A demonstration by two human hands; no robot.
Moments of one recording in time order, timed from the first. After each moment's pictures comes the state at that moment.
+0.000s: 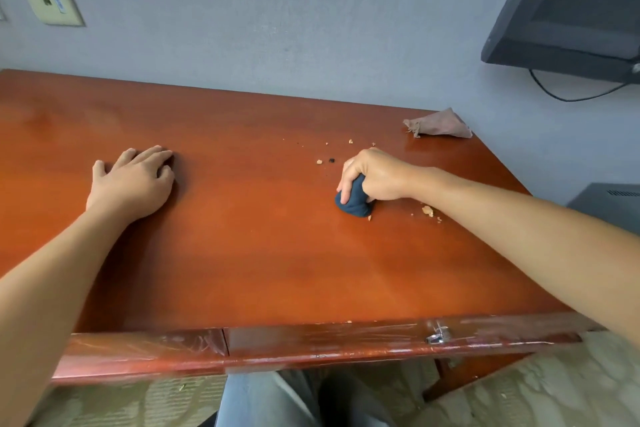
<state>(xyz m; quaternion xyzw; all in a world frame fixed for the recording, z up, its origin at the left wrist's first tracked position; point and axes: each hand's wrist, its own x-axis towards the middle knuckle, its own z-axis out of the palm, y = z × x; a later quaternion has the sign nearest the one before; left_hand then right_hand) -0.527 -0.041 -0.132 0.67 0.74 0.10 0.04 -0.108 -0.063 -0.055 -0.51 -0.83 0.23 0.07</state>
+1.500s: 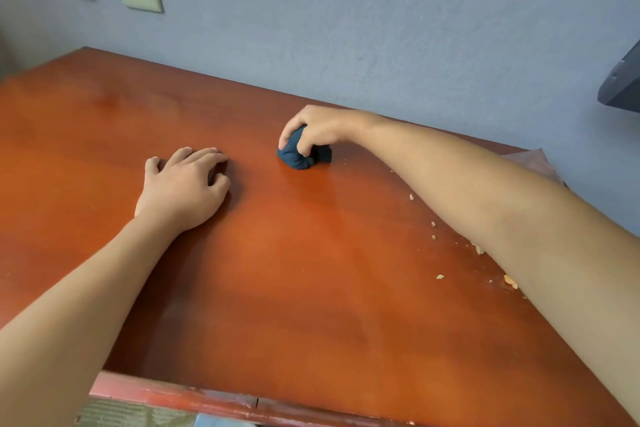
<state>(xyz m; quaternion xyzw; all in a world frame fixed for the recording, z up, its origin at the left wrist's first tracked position) -0.526 -0.039 -0.131 0.65 0.74 0.17 0.04 -0.300 0.102 -0.028 -0.44 -0.86 0.26 -0.07</state>
